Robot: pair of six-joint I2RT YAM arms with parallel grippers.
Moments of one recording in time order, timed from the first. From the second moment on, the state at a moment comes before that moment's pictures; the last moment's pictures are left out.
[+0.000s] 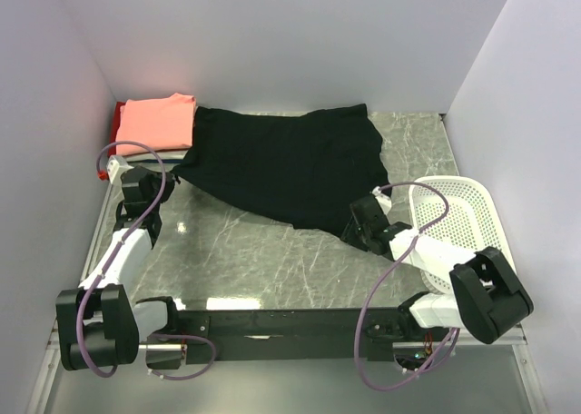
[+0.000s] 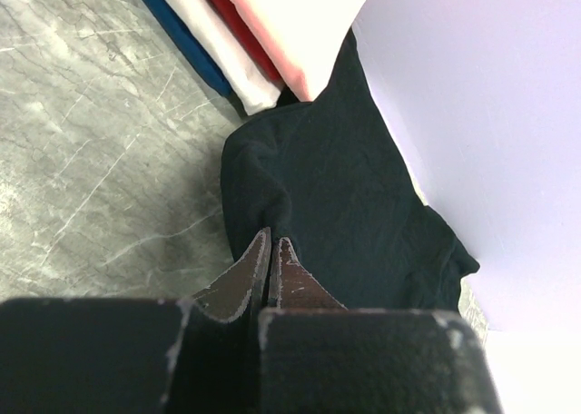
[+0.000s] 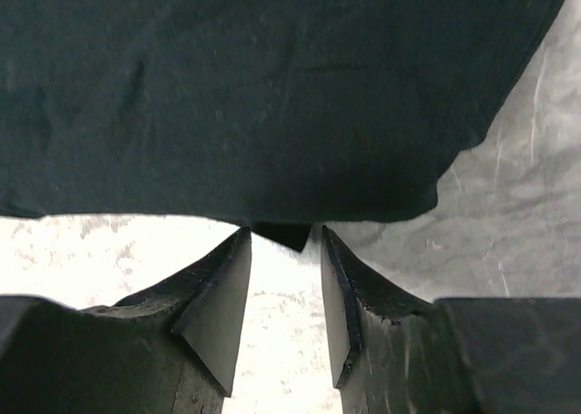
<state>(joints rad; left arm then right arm) 0.10 1.13 0.59 0.20 -0.09 -0.96 0.51 1.28 0.51 -0.19 0.19 0.87</state>
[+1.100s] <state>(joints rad) 0.05 0.91 0.45 0.08 -0.26 -0.91 0.51 0.68 0.52 -0.55 0.09 0.83</state>
